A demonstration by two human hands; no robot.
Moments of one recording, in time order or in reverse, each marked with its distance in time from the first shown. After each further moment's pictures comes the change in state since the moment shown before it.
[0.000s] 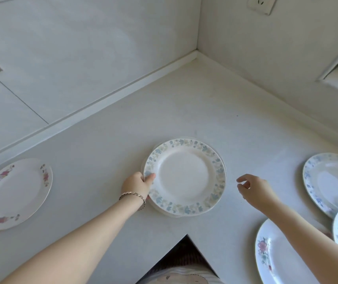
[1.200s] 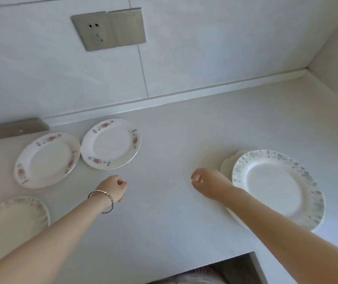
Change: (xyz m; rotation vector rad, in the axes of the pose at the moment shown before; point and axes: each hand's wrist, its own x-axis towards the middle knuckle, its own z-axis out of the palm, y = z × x) left_hand -0.023 -0.251 -0.137 -0.104 0.006 -0.371; right_hand -0.073 -0.261 0.147 -0.366 -0.431 -0.563
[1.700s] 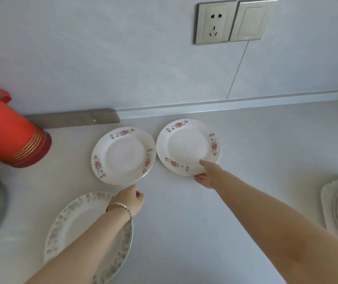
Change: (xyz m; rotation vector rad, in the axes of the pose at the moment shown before) left_hand 0.050 -0.174 -0.098 0.139 0.032 -0.062; right_hand 0.139 -0.217 0.124 1.360 -0.080 0.615
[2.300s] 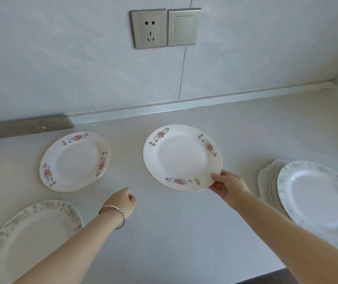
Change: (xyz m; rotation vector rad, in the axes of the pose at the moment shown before) left_hand -0.029 0.089 0.048 -0.050 -0.057 0.091; right_hand -0.054 -0.009 -0.179 0.092 -0.049 -0.292
